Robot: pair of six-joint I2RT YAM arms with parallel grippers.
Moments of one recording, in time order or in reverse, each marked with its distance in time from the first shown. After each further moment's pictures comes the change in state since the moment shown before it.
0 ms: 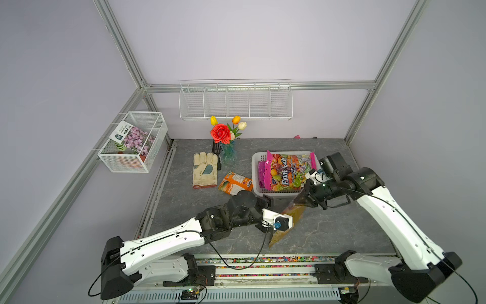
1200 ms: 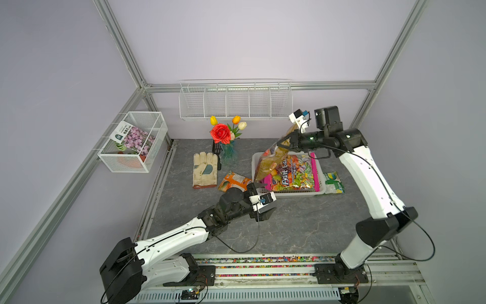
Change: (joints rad) left arm 0.224 0.055 -0.269 0.394 0.021 -0.312; right arm -0.084 0.542 0.666 0.301 -0.110 -0.388
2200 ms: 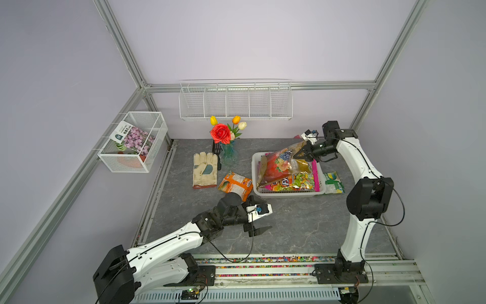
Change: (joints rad) left arm 0.001 -0.082 -0.037 -0.259 0.238 -0.069; right arm -0.319 0.259 -0.098 -0.275 -0.117 -0.329
